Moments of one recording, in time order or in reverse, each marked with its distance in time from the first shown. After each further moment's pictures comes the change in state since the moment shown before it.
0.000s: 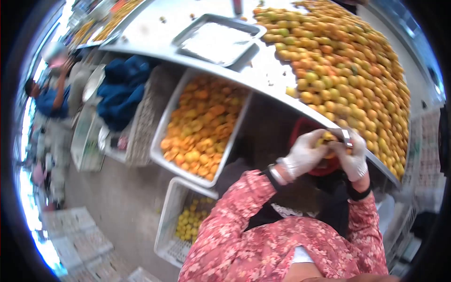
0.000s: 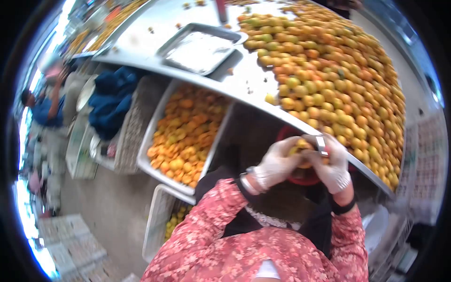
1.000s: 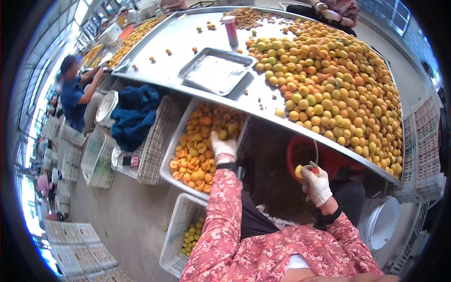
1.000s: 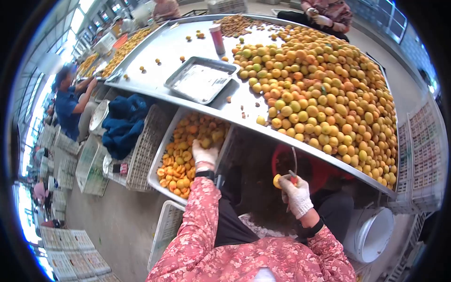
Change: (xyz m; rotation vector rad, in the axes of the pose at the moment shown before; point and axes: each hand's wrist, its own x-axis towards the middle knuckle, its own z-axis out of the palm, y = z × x) left_hand -0.004 -0.038 -0.249 -0.972 0.865 0.354; right_hand -0.078 0.012 0.065 0.859 0.111 0.821
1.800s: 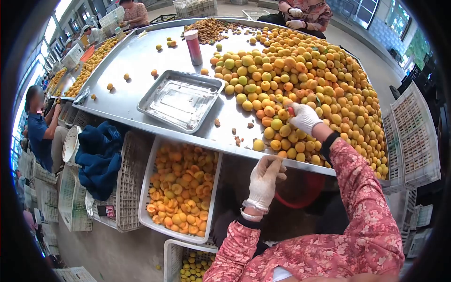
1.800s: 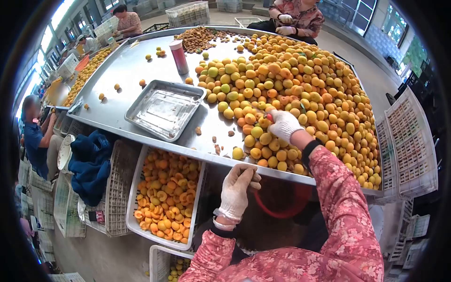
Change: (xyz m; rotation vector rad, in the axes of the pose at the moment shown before) left_hand -0.144 -0.107 0.140 0.890 -0.460 -0.298; right_hand 0.244 -0.164 0.000 -1.365 0.094 -0.505
